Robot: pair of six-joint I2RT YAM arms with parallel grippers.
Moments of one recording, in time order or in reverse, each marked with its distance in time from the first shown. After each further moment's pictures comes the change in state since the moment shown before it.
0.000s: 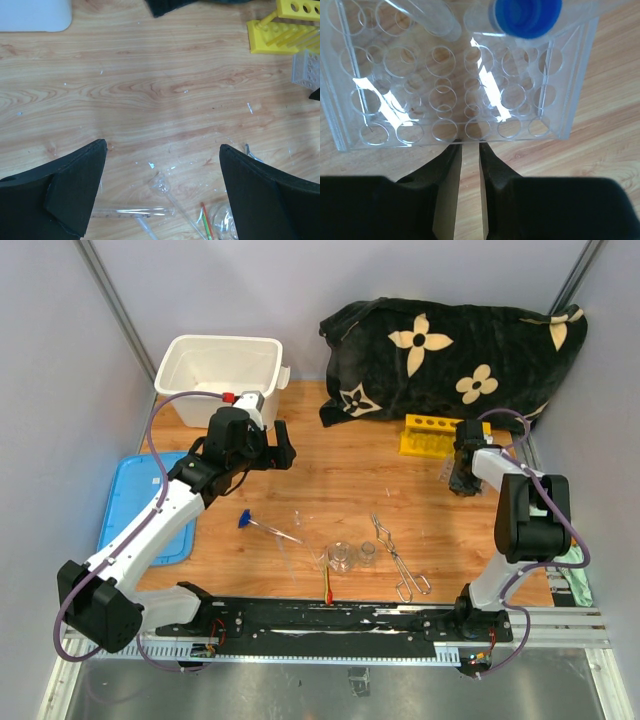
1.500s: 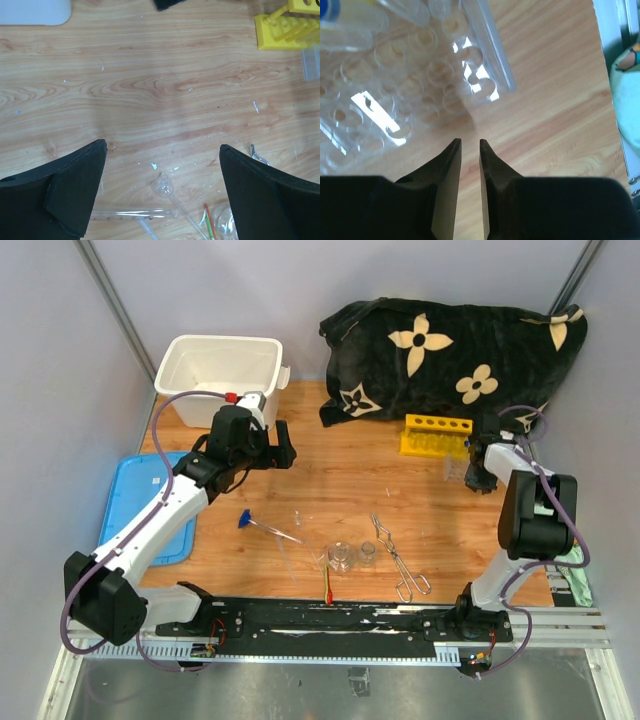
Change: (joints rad) left arm 0.019 0.043 -0.002 0.012 0.020 0.003; right arm -0.093 0.056 0.087 -0.048 0.084 -0.010
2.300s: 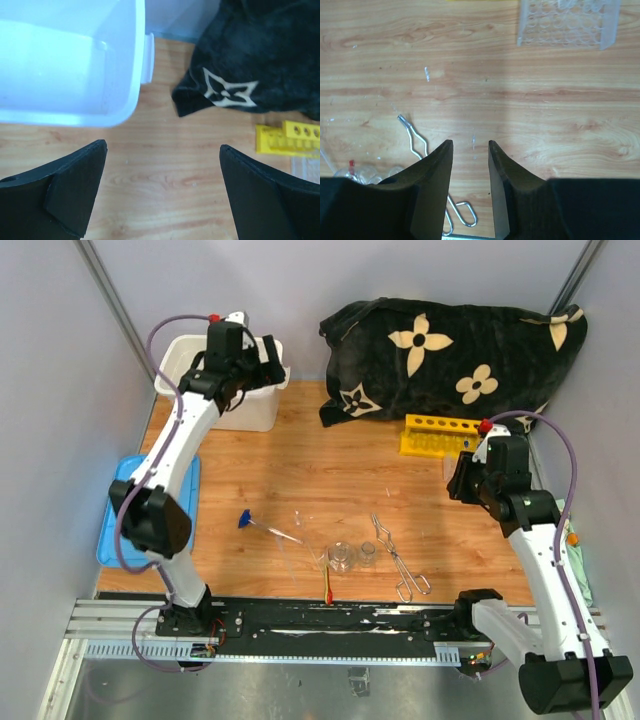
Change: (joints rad) left arm 0.180 0.438 0.665 -0.136 0.006 -0.028; right arm 0.206 -0.869 -0.138 -0.259 -0.378 -0.088
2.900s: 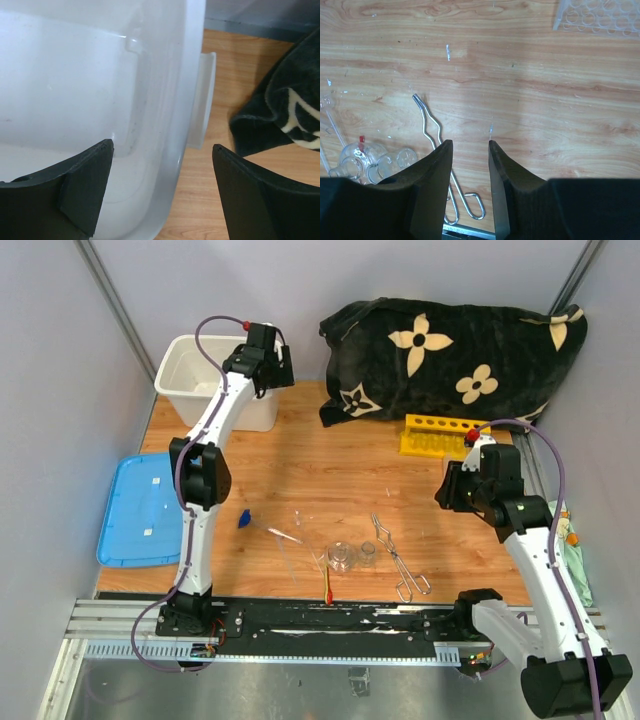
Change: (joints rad) left arm 0.001 0.636 0.612 -0.188 -0.171 0.073; right arm 0.031 -0.034 -0.079 0.014 -0.122 -0.021
